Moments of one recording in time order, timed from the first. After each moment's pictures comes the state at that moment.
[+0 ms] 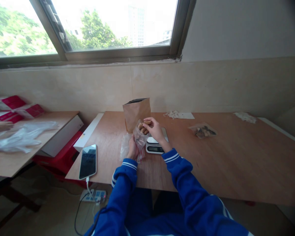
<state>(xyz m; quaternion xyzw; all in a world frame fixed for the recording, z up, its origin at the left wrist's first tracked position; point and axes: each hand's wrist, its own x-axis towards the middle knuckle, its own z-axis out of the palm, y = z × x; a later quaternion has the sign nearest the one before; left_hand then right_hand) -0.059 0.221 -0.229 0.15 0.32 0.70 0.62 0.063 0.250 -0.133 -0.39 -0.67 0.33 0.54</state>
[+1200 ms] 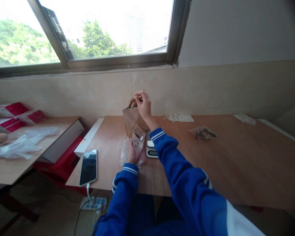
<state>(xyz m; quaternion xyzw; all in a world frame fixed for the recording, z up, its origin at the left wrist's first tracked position) -0.061 0.219 -0.222 0.08 0.31 0.70 0.64 0.003 0.333 -0.034 -0.27 -0.68 0.09 0.67</state>
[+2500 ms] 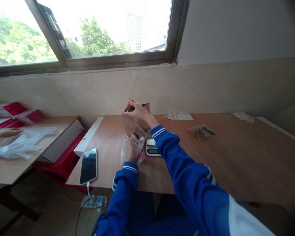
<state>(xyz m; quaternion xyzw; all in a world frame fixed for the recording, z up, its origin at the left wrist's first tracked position) -0.063 0.218 -0.226 0.12 0.32 0.70 0.63 0.003 0.326 -0.042 -0.20 -0.84 0.21 0.46</state>
